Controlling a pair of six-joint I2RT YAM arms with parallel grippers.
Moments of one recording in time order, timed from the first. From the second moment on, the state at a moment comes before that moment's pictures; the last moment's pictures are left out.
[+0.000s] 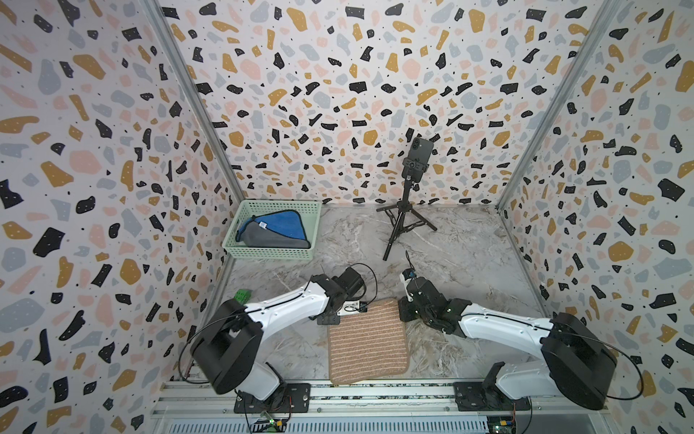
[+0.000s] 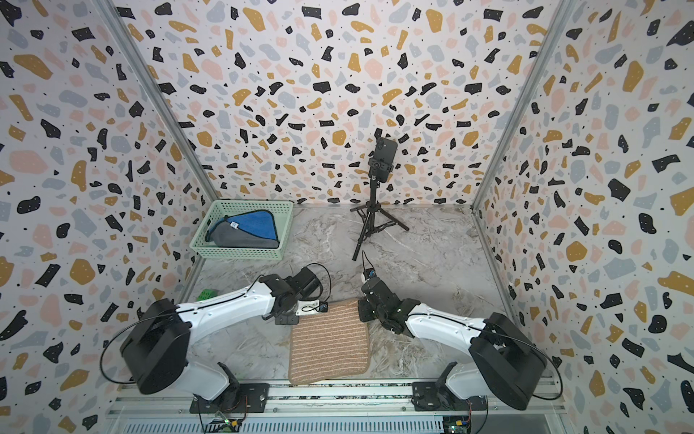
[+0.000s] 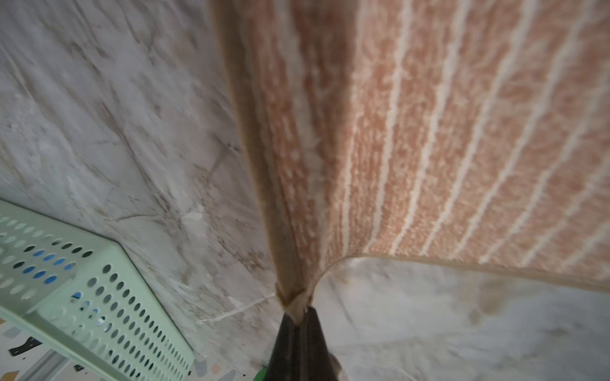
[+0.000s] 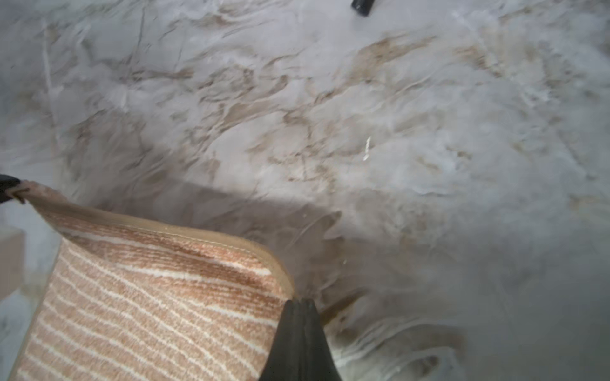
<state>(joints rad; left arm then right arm) -0.73 1.58 0.94 -0.81 -0.38 0.81 0.81 1.40 0.65 -0.09 0.11 0.49</state>
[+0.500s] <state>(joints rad) -0.66 1.68 1.05 -0.62 -0.43 0.81 0.76 1.57 0.78 -0.07 0.28 0.47</state>
